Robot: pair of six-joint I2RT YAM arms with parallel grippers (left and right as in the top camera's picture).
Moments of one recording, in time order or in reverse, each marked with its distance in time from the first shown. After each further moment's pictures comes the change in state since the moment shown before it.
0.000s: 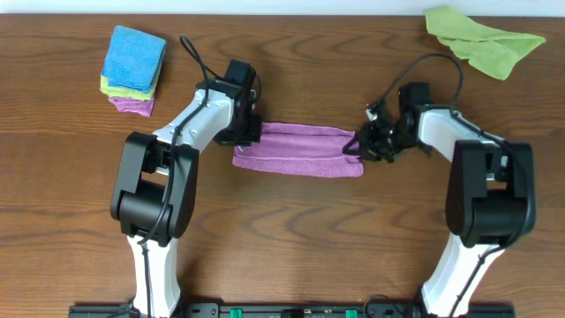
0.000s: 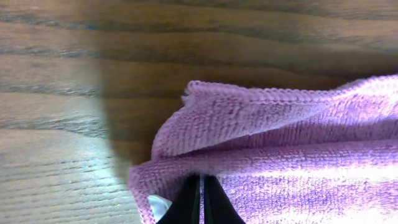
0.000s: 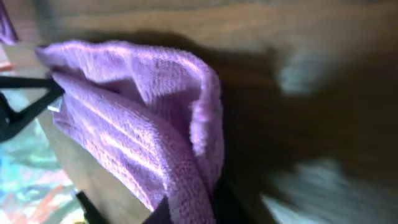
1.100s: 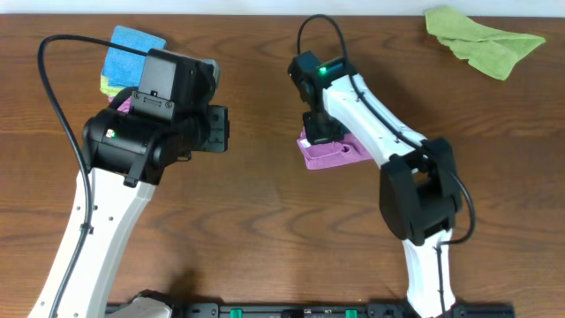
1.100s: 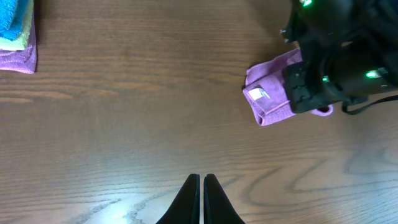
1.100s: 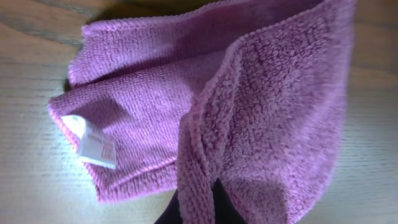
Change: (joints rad) left arm -0.003 -0.749 0.073 -0.375 -0.034 0.004; right arm 0.481 0.153 0.601 -0.593 0.923 0.142
